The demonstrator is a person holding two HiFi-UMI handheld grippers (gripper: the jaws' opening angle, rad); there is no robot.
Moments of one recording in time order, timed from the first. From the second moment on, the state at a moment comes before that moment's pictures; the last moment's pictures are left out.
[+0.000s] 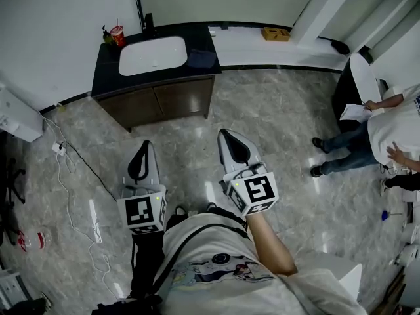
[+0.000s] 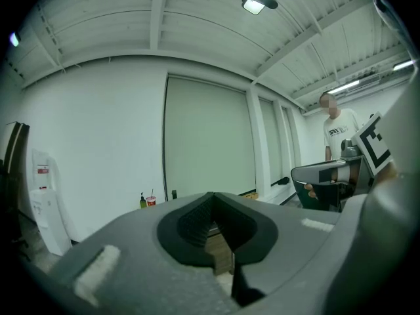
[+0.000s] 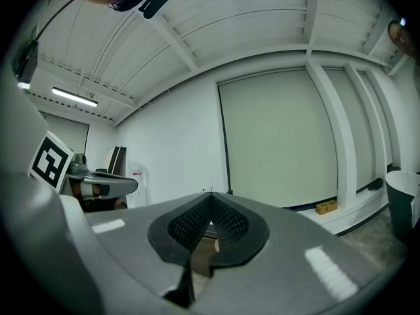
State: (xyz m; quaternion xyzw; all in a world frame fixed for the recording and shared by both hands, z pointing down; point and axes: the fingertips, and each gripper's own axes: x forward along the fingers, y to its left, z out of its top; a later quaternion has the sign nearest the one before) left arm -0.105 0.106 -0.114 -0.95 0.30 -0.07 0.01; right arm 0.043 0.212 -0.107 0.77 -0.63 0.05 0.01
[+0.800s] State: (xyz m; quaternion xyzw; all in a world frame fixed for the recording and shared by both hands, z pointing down) left arm -0.139 0.032 -0.082 -0.96 0.28 -0.09 -0.02; right arm 0.041 0.159 -0.090 0.78 -0.62 0.06 0.03
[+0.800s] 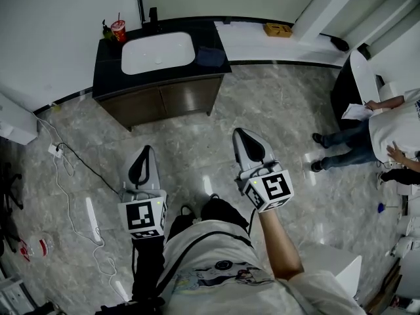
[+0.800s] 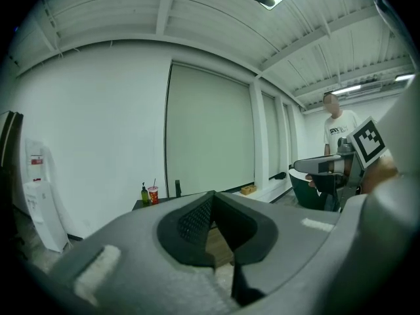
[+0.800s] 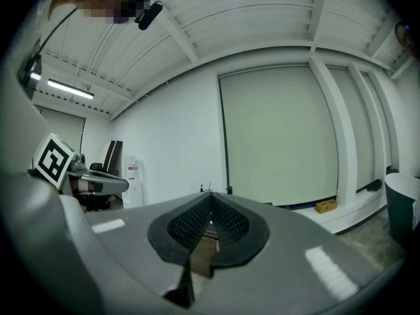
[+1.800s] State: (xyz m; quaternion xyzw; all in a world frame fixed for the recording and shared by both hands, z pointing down) left arm 0.082 -0.189 -0.036 -0.94 0.32 -0.13 -0.03; right arm 0.277 -0.096 0.026 0.68 -0.71 0.16 0.08
